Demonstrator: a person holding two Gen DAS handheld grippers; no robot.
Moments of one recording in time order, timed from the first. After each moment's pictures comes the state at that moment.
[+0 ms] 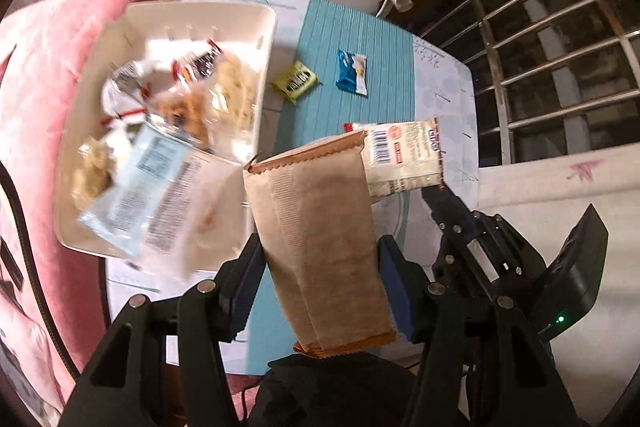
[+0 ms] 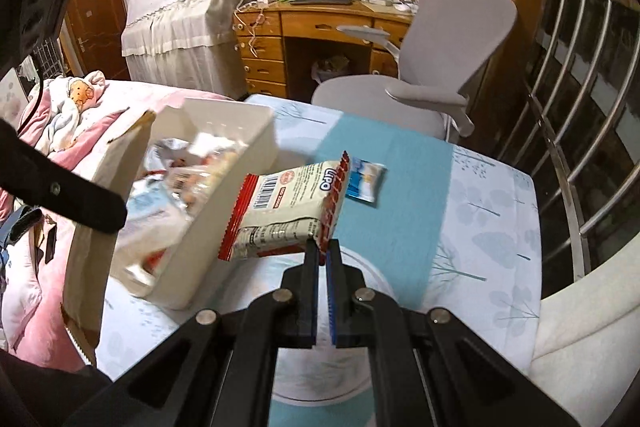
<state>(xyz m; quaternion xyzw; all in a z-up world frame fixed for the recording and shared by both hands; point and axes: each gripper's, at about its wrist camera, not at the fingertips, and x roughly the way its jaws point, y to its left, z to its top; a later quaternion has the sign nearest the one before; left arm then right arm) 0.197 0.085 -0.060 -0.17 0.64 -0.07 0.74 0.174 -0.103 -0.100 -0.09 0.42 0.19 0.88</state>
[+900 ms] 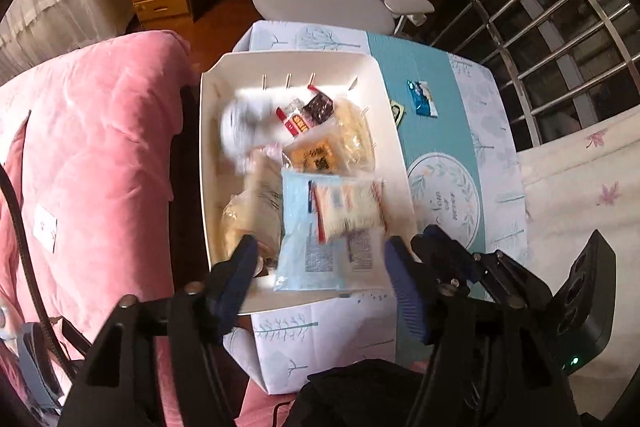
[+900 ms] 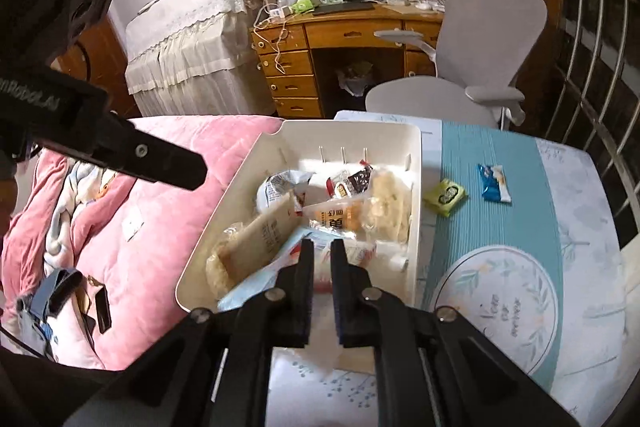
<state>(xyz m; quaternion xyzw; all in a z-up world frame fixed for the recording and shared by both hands) 0.205 0.255 -0.055 -0.08 0.62 -0.10 0.77 0.133 0.081 -0.094 0.00 0.43 0.18 0.89</state>
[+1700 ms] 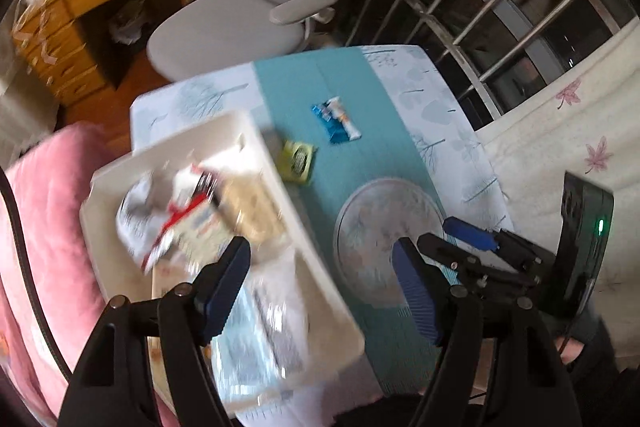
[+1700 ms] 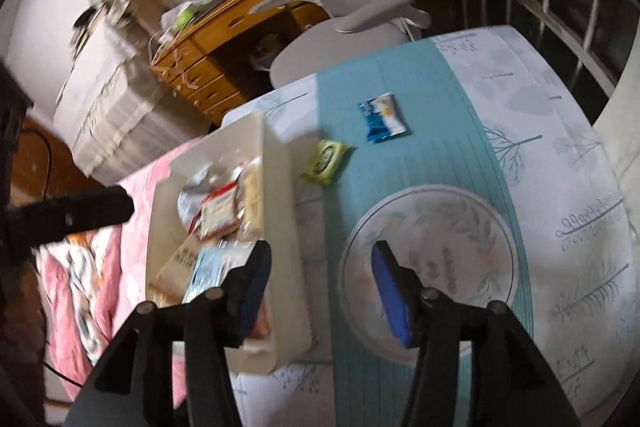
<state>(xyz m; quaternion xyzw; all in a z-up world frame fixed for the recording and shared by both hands) 0.290 0.114 -0.063 0.02 0.58 -0.23 0.78 0.202 -0.084 -0.124 0.19 0.52 0.07 0.83</state>
